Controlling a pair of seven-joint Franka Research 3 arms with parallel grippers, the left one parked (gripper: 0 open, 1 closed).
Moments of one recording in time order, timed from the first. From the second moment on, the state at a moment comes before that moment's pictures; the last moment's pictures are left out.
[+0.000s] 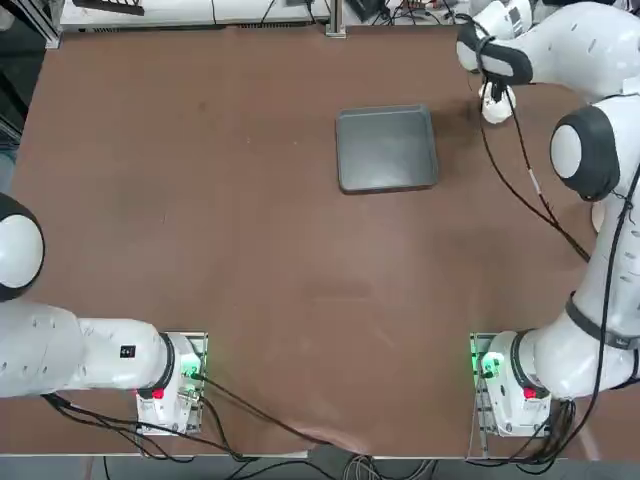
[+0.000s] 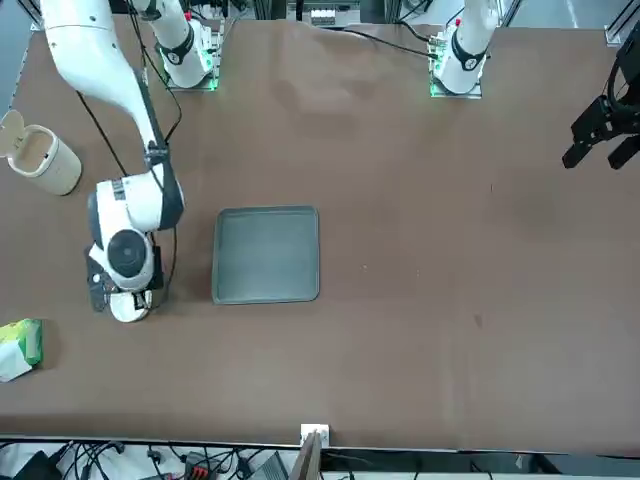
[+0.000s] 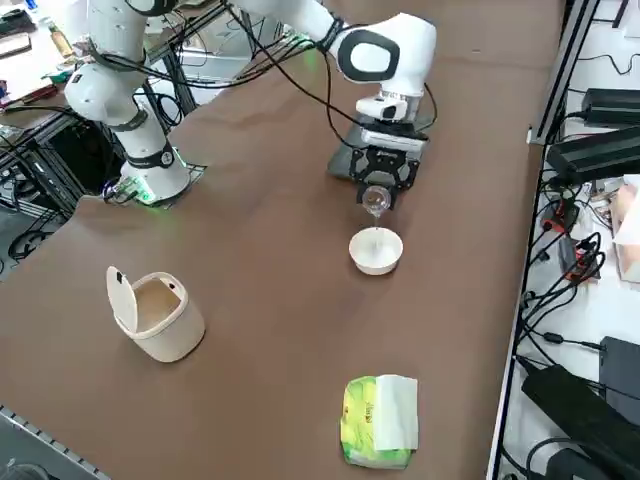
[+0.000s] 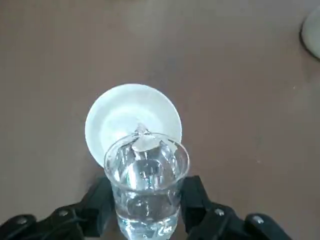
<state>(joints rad) 0.22 0.63 -0.10 -1.53 -0.38 1.98 1.59</state>
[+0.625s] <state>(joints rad) 0.17 0.64 -0.10 -1.51 -0.20 1.99 1.44</state>
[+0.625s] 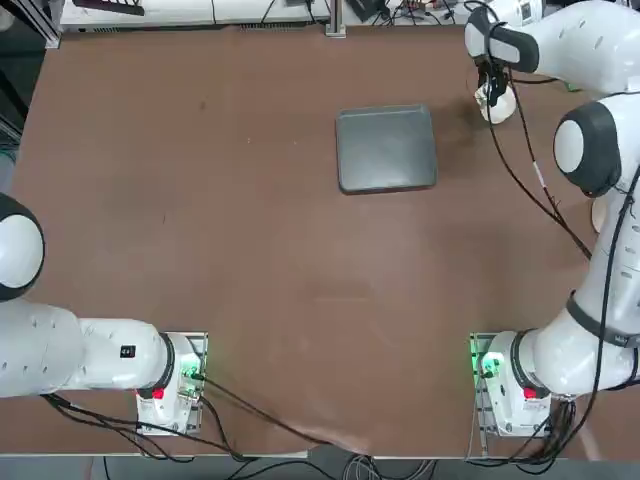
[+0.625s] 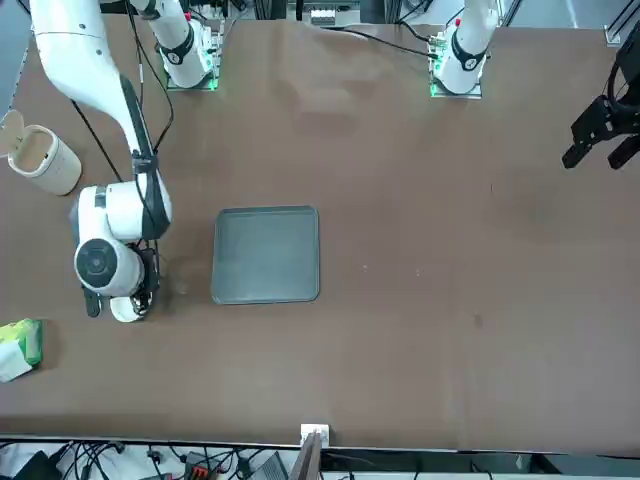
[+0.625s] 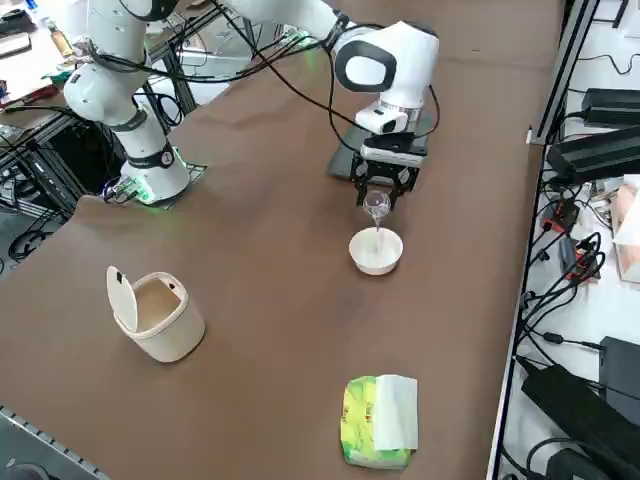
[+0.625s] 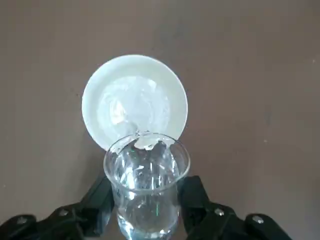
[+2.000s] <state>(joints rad) -0.05 0.65 -0.10 -1.50 0.36 1.99 0.98</state>
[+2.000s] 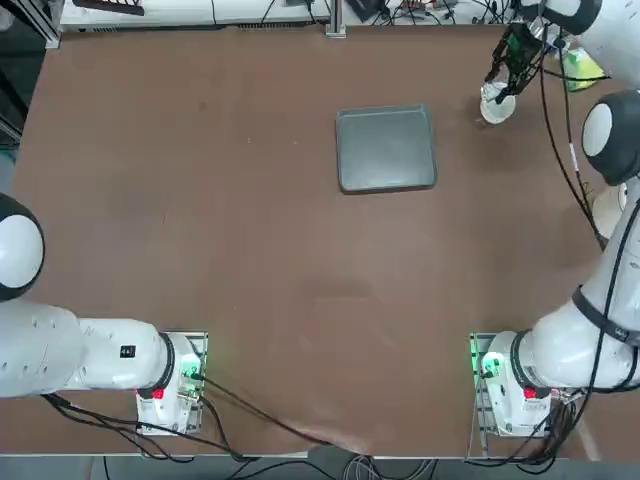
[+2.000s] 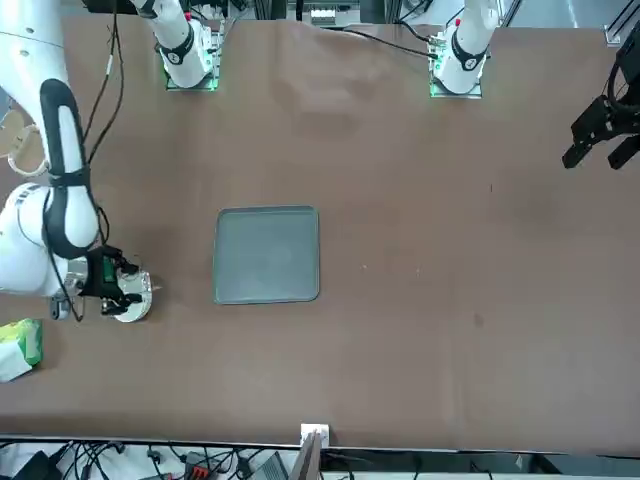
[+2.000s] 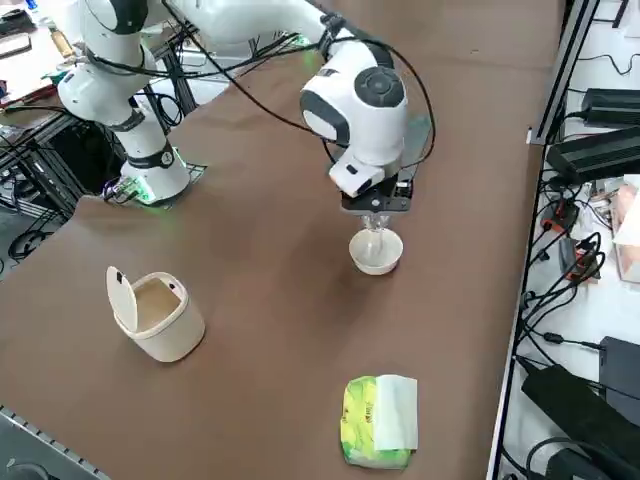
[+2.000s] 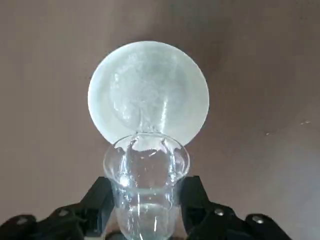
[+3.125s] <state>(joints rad) -0.17 0.69 -0.10 -1.51 0.74 1.95 0.74</state>
